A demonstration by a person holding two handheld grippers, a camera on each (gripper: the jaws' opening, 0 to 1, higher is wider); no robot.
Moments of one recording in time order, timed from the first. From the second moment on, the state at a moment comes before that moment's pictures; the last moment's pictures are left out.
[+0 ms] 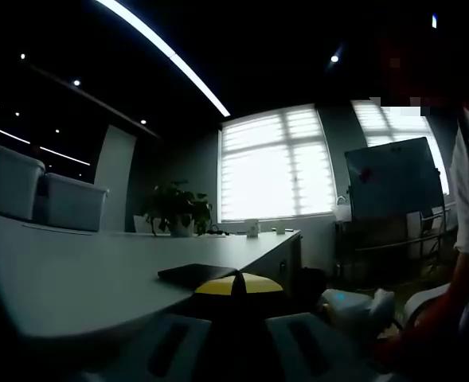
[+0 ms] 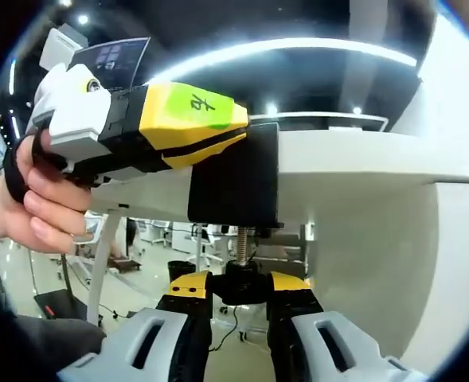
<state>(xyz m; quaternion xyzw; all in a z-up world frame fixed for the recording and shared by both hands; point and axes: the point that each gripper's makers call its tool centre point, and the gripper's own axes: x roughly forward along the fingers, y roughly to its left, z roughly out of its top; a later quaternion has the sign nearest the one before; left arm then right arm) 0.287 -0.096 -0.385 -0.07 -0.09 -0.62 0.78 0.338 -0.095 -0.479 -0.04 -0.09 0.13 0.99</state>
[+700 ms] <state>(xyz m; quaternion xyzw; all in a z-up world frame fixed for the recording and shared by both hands) 0.286 -0.096 -0.385 -0.06 -0.09 -0.62 0.78 0.333 -0.103 -0.486 0.06 -0.09 0.12 0.99</state>
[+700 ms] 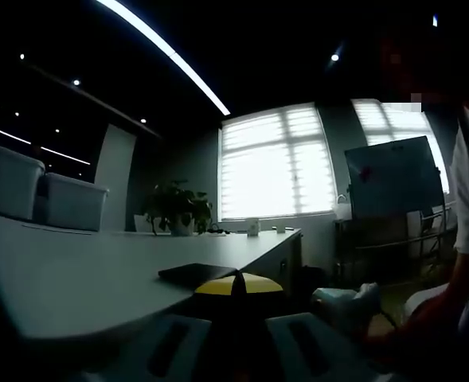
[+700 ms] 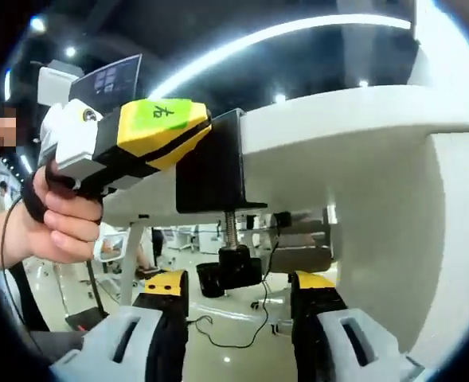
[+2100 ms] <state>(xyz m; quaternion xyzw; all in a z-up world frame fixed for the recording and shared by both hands) 0.287 -0.093 -0.383 -0.07 -0.10 -0.62 0.78 0.342 -0.092 -0.475 0.02 -0.09 0.21 0.97</state>
